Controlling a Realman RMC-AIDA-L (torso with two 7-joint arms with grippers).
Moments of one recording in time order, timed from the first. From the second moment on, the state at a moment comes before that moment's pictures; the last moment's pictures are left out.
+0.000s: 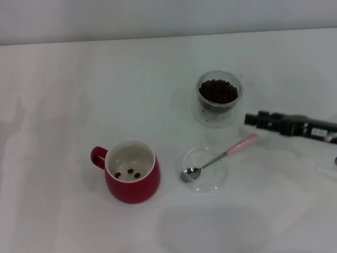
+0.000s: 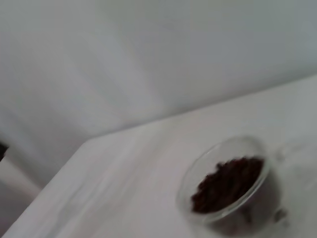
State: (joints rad) left arm -0.41 -2.08 2.78 0.15 -1.46 1.37 -0.27; right arm 0.33 1.94 -1.00 -0.40 -1.52 -1.30 1.62
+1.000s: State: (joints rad) left arm -0.42 -2.08 2.78 0.15 -1.47 1.32 -0.22; right arm 0.45 2.01 -0.56 -0.04 -0.86 -1.19 0.18
